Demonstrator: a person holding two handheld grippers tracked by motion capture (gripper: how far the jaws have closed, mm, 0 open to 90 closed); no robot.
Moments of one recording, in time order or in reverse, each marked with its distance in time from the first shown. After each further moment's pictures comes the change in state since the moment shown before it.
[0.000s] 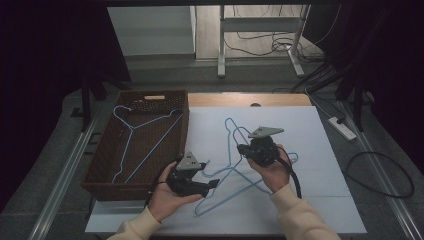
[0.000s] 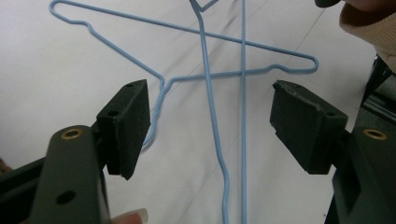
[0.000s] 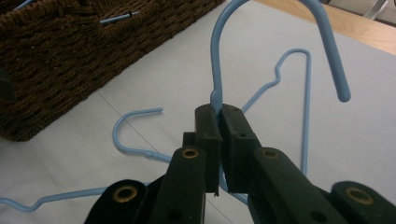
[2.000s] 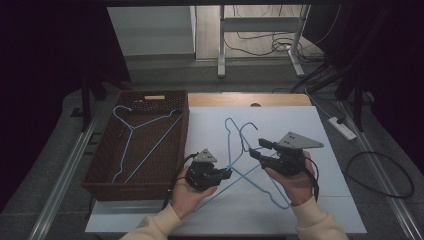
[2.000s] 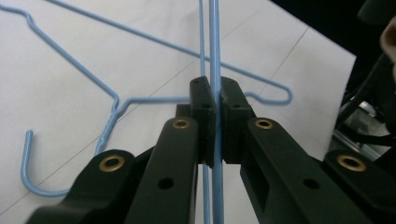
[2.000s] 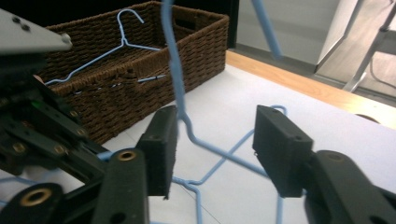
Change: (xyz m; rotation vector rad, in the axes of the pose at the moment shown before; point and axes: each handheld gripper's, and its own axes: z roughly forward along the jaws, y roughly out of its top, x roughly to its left) left arm -0.007 0.019 0.036 -0.035 -0.133 -0.159; right arm -0.002 -0.017 -0.075 -0.291 0.019 -0.024
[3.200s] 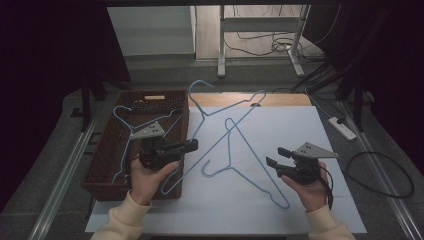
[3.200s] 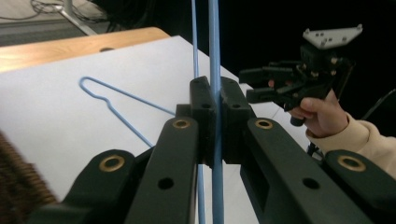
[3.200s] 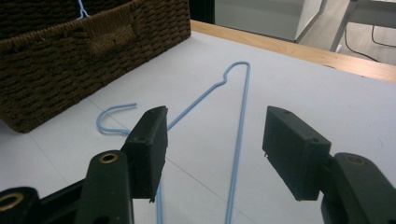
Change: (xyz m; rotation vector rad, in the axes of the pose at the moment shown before) left arm 0.033 0.026 -0.126 -0.273 0.006 -0.040; right arm -0.035 -0.050 -0.016 0.055 -0.074 0.063
